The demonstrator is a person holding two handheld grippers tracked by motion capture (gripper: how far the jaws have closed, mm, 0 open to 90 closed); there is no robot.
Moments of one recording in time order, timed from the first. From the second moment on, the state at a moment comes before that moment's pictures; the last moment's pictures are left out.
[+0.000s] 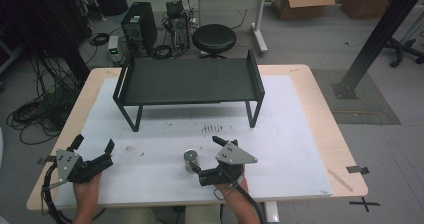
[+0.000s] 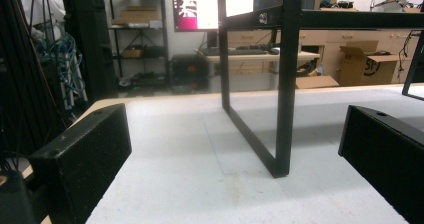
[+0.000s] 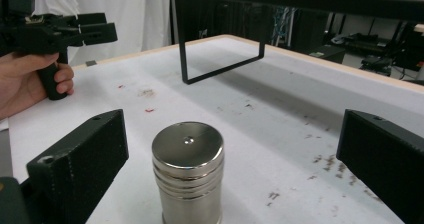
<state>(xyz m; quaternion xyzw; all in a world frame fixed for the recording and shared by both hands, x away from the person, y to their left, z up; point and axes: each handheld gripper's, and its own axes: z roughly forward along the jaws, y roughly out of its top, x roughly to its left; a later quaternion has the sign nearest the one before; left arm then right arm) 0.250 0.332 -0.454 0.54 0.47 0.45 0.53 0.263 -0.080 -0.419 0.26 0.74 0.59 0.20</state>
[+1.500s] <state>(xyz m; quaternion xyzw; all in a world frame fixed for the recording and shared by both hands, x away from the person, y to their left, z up) 0.249 0.333 -0.454 0.54 0.47 0.45 0.53 0.273 -0.050 -0.444 0.27 0.78 0.55 0.12</state>
